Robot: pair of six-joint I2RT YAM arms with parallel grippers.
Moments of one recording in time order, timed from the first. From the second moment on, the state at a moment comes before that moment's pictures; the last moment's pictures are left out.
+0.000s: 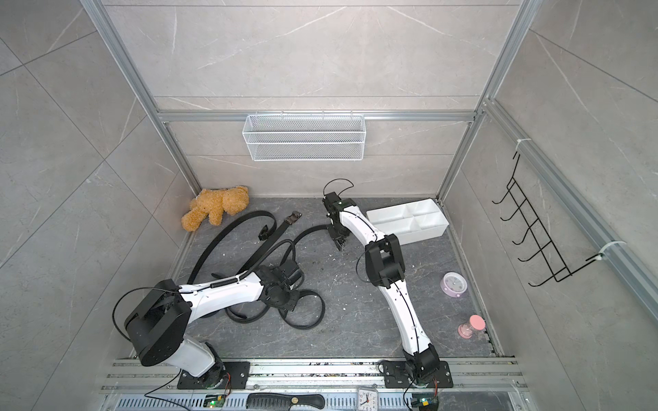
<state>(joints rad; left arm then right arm) -0.82 1.59 0.92 -0.73 -0.06 -0.50 0.47 2.40 2.08 -1.05 0.18 0.10</state>
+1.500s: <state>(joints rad) -0.70 1.94 1.35 -0.81 -0.29 -0.16 0.49 1.57 1.19 -0.80 0.18 0.26</state>
